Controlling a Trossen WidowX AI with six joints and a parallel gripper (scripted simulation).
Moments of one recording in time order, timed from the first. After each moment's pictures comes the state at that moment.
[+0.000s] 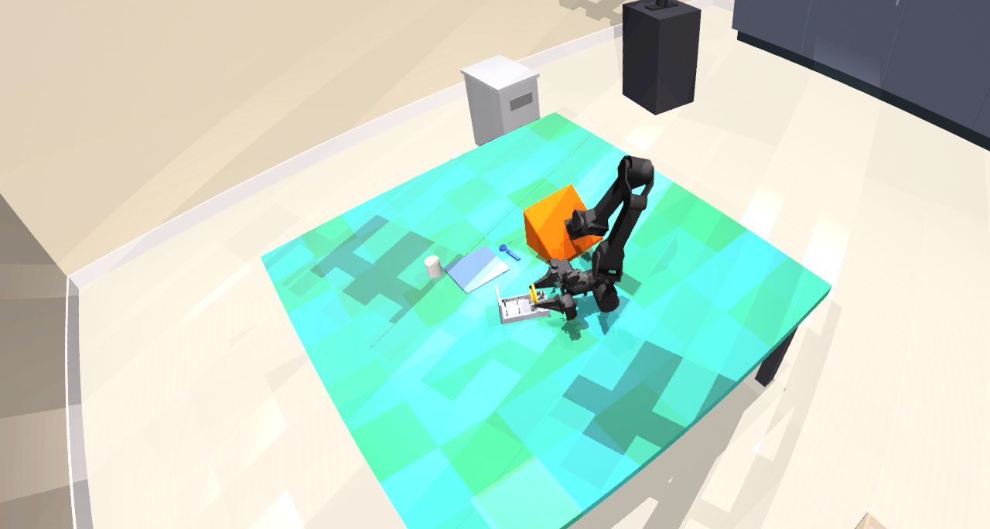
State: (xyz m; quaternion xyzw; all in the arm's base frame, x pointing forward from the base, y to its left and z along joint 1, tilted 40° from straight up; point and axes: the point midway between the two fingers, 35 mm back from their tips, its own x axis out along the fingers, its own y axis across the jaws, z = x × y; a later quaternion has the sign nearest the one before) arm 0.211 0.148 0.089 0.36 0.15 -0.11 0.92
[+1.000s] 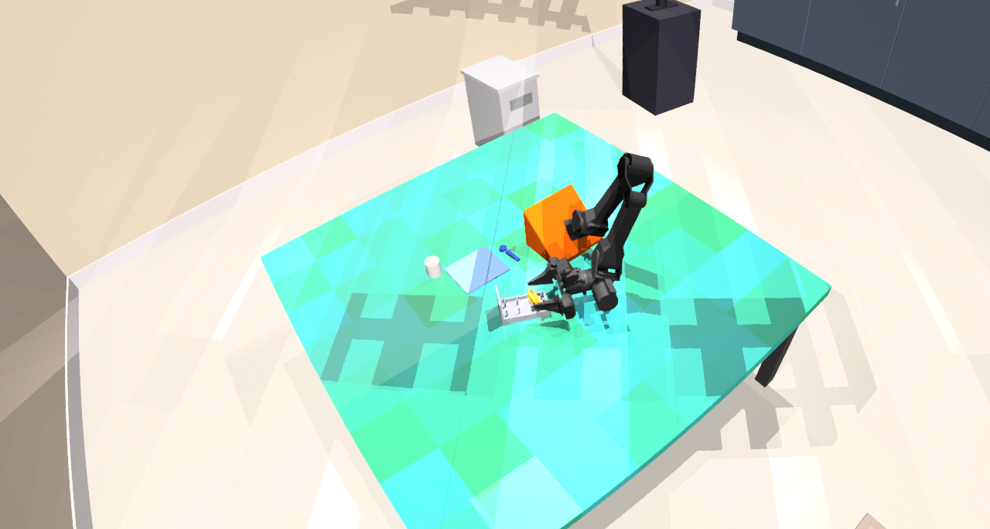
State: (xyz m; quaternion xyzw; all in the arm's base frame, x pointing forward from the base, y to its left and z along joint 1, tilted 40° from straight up) arm 0.213 0.143 0.093 0.35 0.16 -0.11 0.92
